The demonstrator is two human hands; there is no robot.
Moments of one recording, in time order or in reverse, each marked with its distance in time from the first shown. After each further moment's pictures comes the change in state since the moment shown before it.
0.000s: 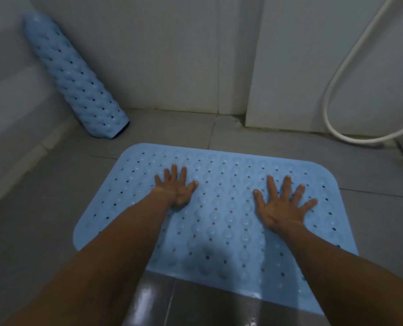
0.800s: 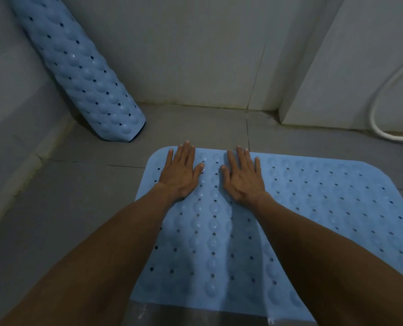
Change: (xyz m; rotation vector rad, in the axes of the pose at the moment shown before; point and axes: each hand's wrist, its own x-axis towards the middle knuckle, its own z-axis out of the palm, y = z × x) left_hand 0.100 -0.139 -0.019 -0.063 0.361 0.395; right_hand 0.030 -0.251 0.020 0.061 0.143 -0.324
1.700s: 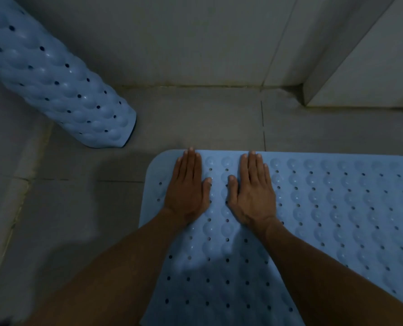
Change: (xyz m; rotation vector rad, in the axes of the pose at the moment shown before) left_hand 0.014 -0.005 0.017 -0.056 0.122 0.091; right_hand 0.012 -0.012 0.018 0.061 0.018 0.116
